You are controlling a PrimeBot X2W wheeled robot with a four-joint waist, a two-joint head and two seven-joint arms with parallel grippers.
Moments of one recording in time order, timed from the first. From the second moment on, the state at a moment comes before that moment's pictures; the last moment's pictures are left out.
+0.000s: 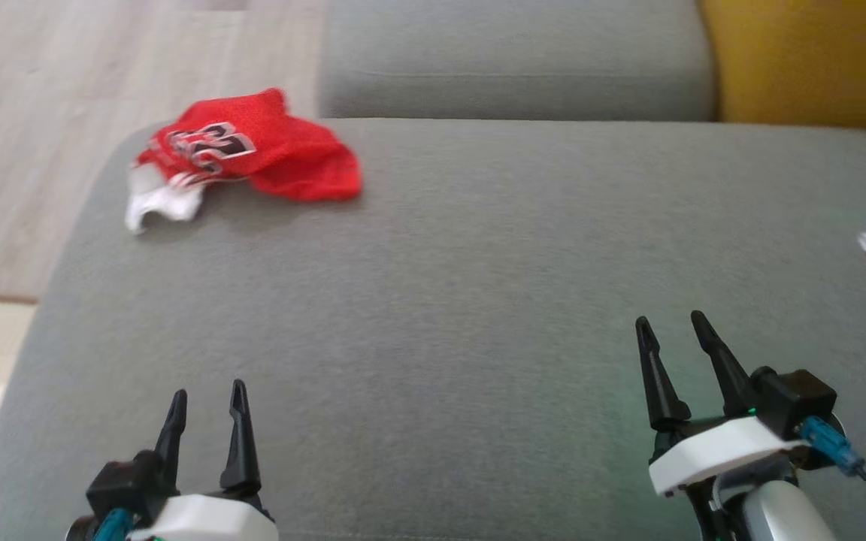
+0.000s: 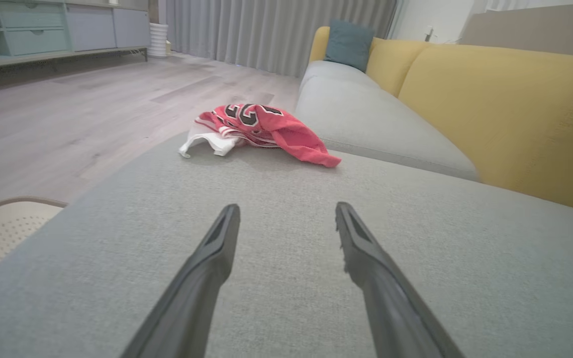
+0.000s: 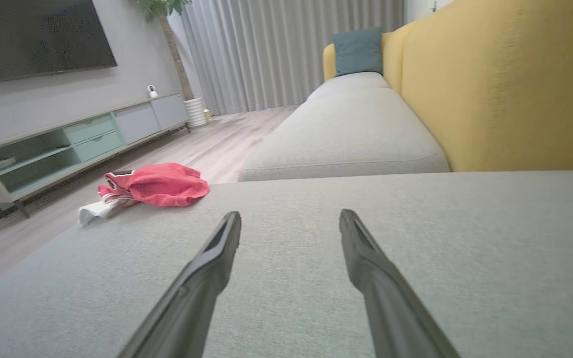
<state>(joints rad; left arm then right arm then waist) 0.16 0.05 -0.15 0.10 -0.26 0.10 -0.25 -0.02 -0.05 0.12 0.23 0.21 0.12 -0.14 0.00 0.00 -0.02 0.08</state>
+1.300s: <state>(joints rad) 0.20 0.11 -0.03 -0.01 -0.23 0.07 -0.24 -0.06 -0.05 0.19 0.21 0.19 0.12 -0.11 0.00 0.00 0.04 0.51</state>
